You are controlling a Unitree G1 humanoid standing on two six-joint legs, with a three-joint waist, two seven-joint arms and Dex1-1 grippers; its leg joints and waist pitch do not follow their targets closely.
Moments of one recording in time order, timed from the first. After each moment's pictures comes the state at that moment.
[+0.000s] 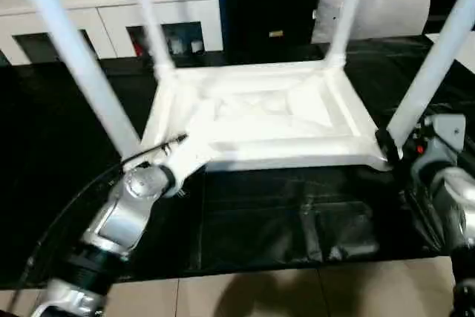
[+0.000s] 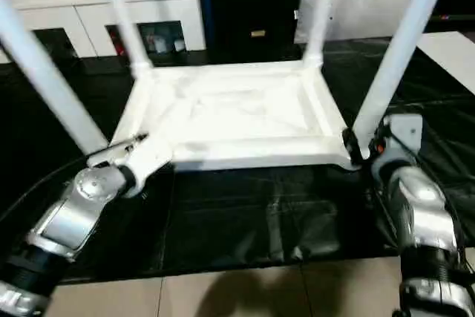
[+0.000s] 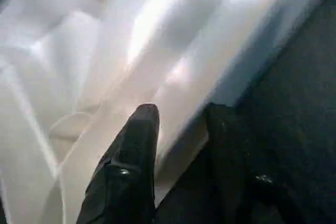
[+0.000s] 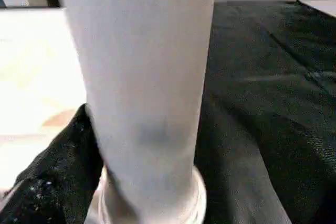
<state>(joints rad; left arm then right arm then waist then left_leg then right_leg) -0.38 0.34 -0.24 0.16 0.23 0.41 -0.46 -0.38 -0.46 -0.27 0.53 0.22 0.14 0.35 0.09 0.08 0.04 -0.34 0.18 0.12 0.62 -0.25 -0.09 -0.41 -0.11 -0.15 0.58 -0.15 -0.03</state>
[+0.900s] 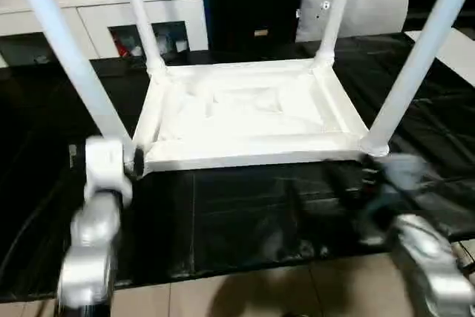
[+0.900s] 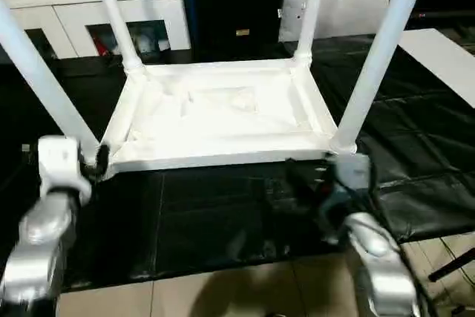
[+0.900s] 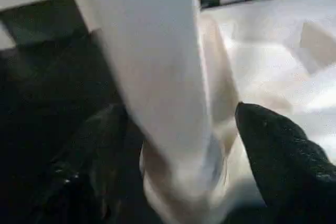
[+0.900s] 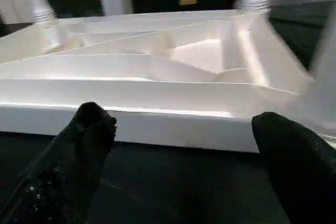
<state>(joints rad) -0.17 0.16 0.20 0.05 0.05 0.23 -0.04 -0.01 -0.24 -0.08 -0.09 0.26 0.27 0.30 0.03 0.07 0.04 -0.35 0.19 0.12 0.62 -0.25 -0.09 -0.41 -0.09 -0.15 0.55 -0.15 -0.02</state>
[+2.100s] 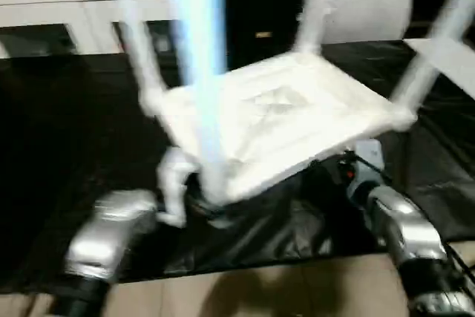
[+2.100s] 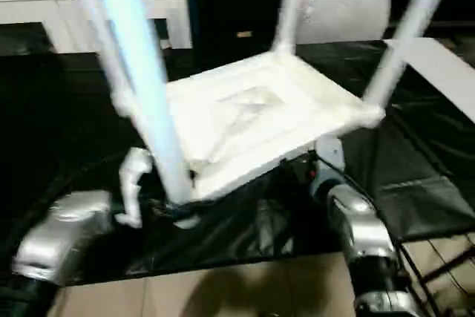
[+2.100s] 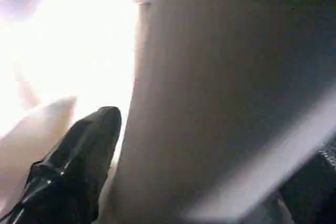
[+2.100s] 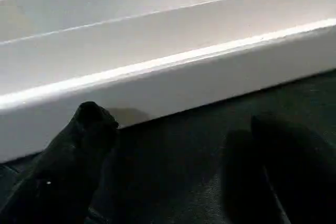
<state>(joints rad) -0.23 0.30 -0.16 0.08 -0.33 0.33 -1.04 -0.36 -0.28 -0.04 0.49 0.17 0.24 0.38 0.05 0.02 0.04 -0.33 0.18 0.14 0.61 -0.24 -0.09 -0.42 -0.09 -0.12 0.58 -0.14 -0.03</state>
